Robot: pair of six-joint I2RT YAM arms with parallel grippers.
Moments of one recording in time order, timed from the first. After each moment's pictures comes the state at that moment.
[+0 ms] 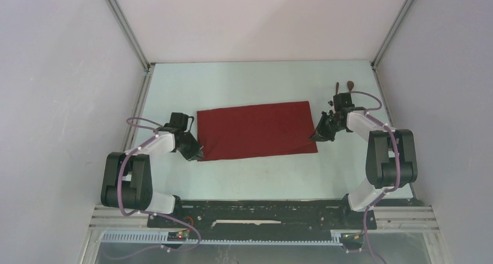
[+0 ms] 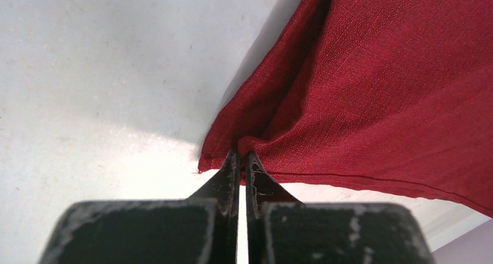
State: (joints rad) left arm -0.09 1.41 0.69 -0.53 0.13 -0.78; right arm 0.03 1.64 0.97 -0.54 -0.39 0.49
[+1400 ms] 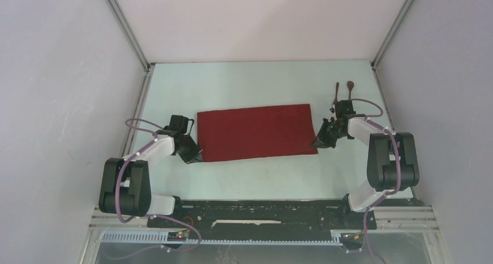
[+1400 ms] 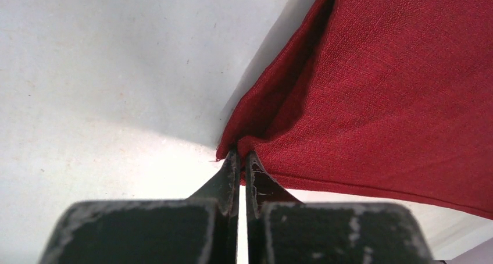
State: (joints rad) left arm -0.10 1.36 0.65 -0.56 0.09 -0.77; right arm 0.01 1.61 0.86 -0.49 -0.40 0.49
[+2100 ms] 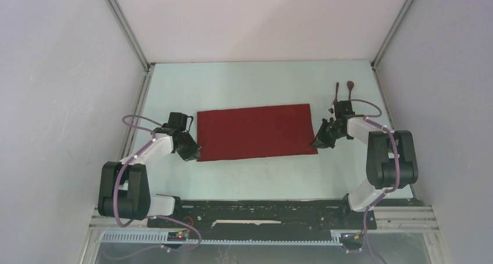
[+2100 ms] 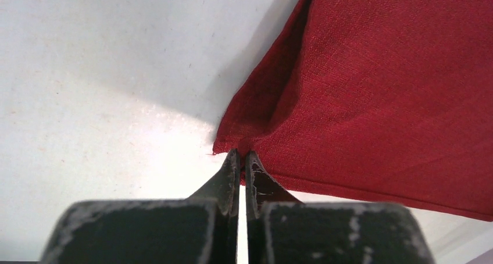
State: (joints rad) left arm -0.10 1.32 0.70 -0.60 0.06 -0.76; right arm 0.01 1.63 0.86 -0.46 -0.41 0.49
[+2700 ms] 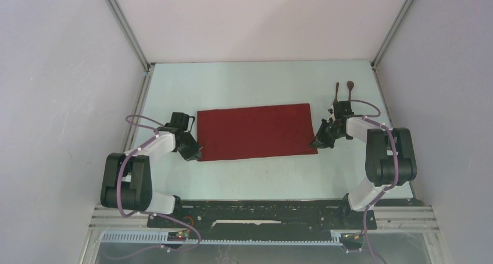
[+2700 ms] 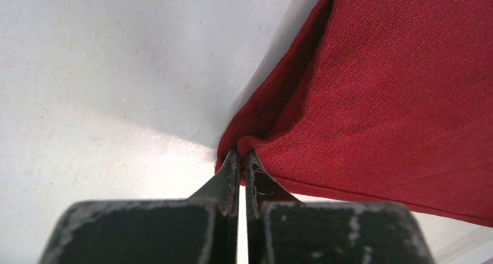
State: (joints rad) left arm -0.10 1.41 0.69 -0.55 0.06 -0.76; right arm 0.01 1.66 0.86 -0.43 -0.42 0.49
